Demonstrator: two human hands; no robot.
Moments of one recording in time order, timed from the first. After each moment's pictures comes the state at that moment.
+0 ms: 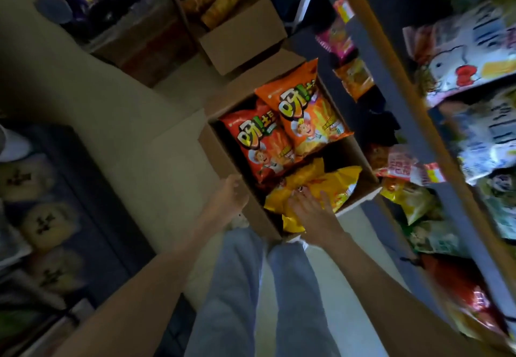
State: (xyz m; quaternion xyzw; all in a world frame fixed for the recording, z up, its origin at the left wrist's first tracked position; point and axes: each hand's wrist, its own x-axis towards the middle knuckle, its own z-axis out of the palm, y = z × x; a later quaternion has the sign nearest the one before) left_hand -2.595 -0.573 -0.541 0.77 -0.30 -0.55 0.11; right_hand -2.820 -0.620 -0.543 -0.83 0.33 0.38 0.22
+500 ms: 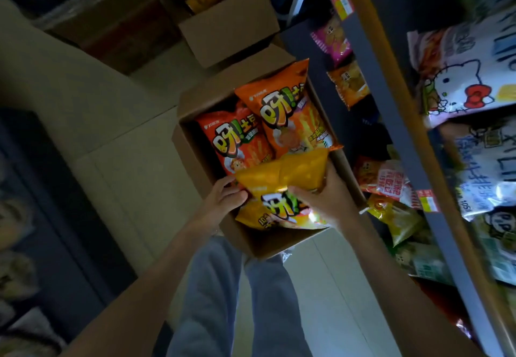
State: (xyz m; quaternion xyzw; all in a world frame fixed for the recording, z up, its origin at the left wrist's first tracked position) left_hand -2.630 -0.602 -0.561 0.66 -0.05 -0.69 0.31; right_hand -2.831 -0.729 -0.529 -0.55 0.58 0.01 0.59
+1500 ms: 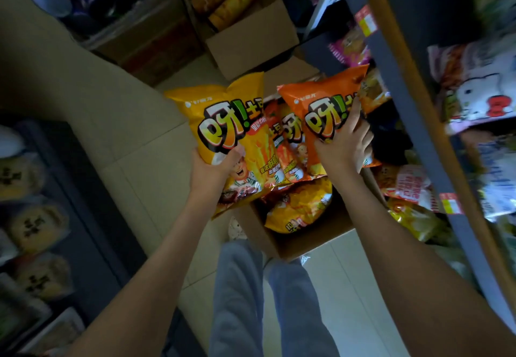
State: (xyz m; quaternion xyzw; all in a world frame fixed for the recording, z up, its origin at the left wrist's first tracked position) left_hand -2.558 -0.639 -0.515 0.77 -0.04 -0.48 0.42; right_hand -2.746 -0.777 -0.544 -0.65 0.73 0.01 0.20
